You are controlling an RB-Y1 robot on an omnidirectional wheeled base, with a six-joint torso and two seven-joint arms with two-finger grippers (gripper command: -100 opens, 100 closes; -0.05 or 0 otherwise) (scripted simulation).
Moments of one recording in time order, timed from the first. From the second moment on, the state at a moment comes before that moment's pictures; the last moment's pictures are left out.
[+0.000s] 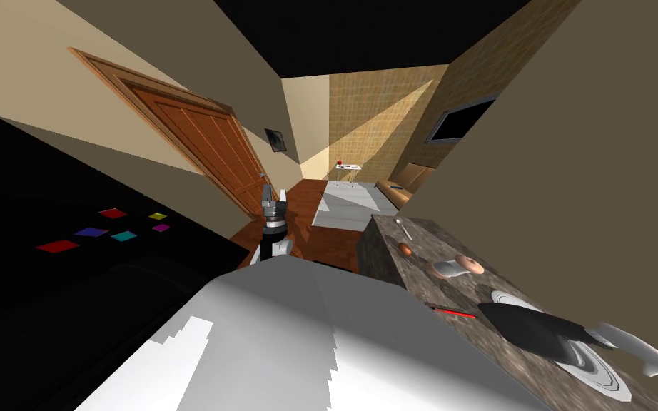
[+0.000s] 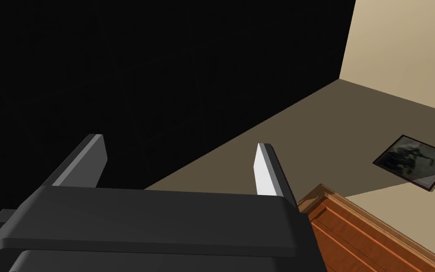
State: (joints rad) left arm 0.45 -0.03 0.07 -2.27 -0.03 -0.64 0.01; right arm 1.57 -1.62 0.22 -1.68 -0.70 -0.18 -0.40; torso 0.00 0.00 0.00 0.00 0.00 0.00
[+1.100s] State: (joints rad) left arm 0.45 -0.03 0.07 -2.27 -0.03 -0.64 0.01; right arm 1.67 -1.58 0.18 -1.62 -0.64 -0.27 -0.30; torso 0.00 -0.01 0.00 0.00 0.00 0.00
